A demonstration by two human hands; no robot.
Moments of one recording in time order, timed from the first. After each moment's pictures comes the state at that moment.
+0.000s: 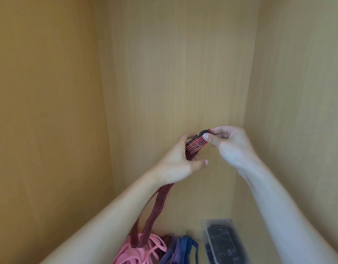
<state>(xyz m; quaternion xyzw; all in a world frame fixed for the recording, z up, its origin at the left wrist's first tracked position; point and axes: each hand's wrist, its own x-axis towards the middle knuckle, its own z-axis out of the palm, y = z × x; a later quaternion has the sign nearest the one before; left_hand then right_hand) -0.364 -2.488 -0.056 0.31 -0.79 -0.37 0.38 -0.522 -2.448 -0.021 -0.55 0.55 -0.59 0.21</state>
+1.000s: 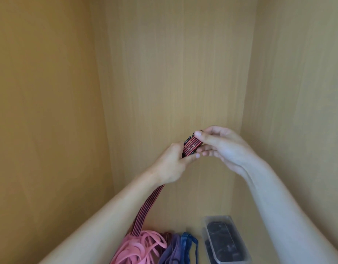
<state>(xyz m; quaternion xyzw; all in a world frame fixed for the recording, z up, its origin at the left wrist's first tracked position) -0.357 -2.493 -0.063 0.31 -0.84 -0.23 0.37 -0.522 -2.444 -0.023 -0.56 0.46 -0.55 0.41</state>
